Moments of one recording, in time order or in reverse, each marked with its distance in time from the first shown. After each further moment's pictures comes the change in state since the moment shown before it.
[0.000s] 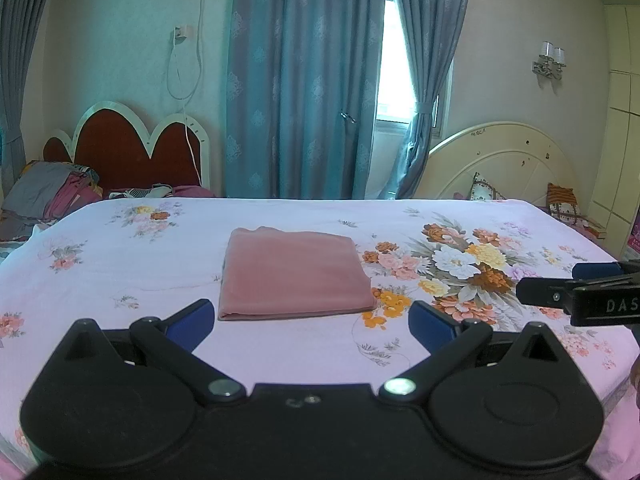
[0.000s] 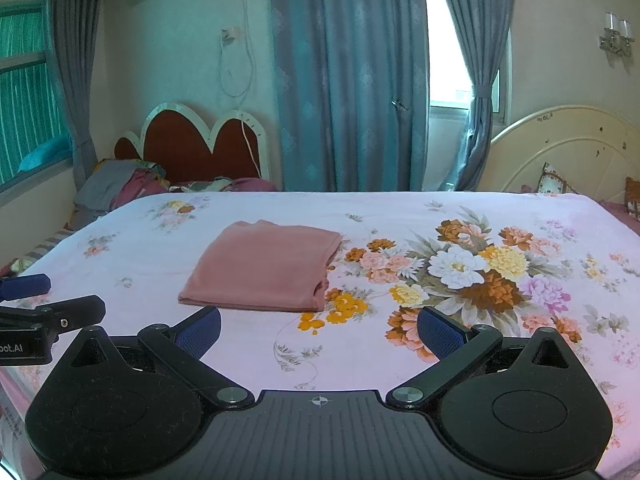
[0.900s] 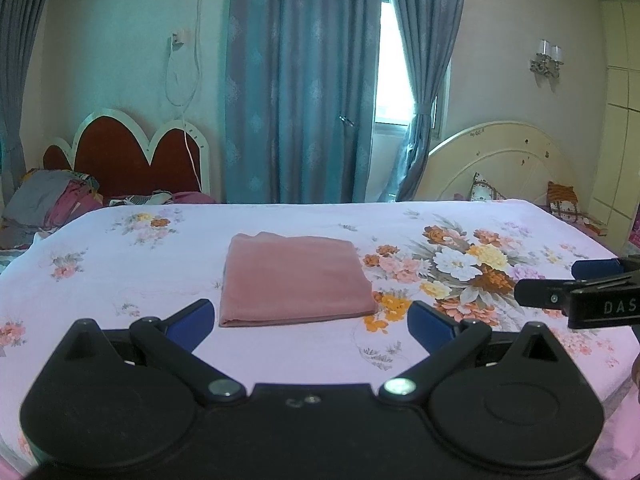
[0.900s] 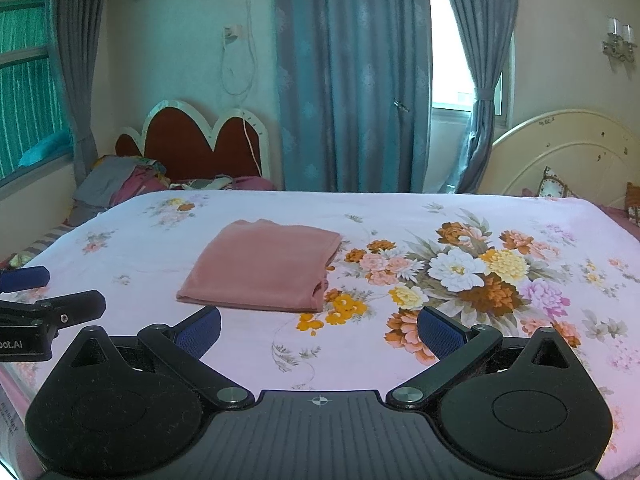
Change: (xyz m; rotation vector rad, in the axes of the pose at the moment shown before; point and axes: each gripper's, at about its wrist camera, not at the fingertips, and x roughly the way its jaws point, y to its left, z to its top) left arm 0.000 0.010 0.004 0.019 -0.013 -0.007; right arm 0.004 -0.003 0.001 -0.020 0.000 0.003
